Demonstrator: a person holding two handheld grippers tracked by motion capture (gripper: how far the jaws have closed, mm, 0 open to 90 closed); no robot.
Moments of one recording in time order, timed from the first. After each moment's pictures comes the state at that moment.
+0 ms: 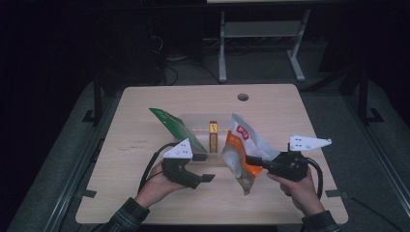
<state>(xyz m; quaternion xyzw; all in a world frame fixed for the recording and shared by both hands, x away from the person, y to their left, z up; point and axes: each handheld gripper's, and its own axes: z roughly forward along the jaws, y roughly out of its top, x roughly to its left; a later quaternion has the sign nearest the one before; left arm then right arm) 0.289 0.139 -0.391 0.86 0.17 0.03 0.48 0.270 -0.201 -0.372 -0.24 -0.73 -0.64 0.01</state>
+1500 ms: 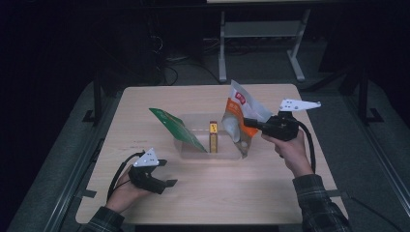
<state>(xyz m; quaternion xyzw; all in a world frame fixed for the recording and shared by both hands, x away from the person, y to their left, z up) 0.293 0.235 -0.439 0.88 0.25 0.09 0.40 0.359 -0.196 -0.345 -0.27 -0.74 -0.61 -0.06</state>
